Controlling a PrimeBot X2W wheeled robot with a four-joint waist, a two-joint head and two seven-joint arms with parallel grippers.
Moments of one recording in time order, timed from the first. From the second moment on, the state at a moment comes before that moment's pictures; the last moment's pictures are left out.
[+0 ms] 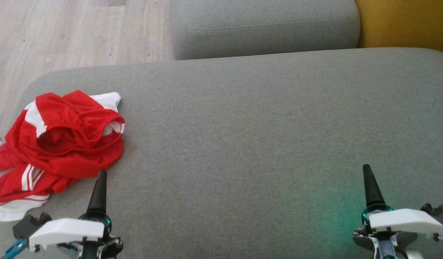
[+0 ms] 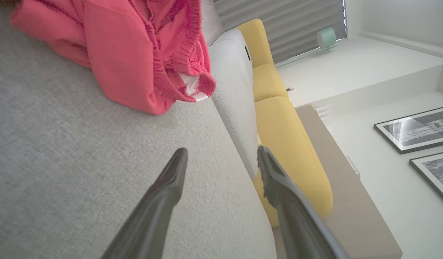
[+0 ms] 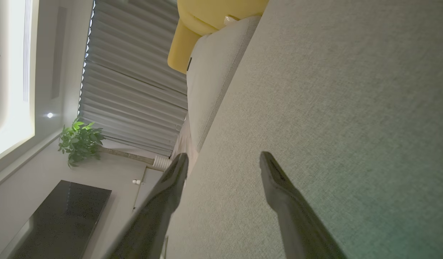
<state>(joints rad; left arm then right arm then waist) 0.04 0.03 0.01 0.24 -1.21 -0.10 0.01 0.01 -0.04 -0.01 0.32 1.17 0.12 0.01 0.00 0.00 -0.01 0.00</state>
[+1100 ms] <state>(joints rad) 0.06 0.03 -0.05 0.17 -0.76 -0.05 -0.08 0.01 -0.04 0.09 0.29 0.75 0.12 -0.08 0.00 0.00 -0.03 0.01</state>
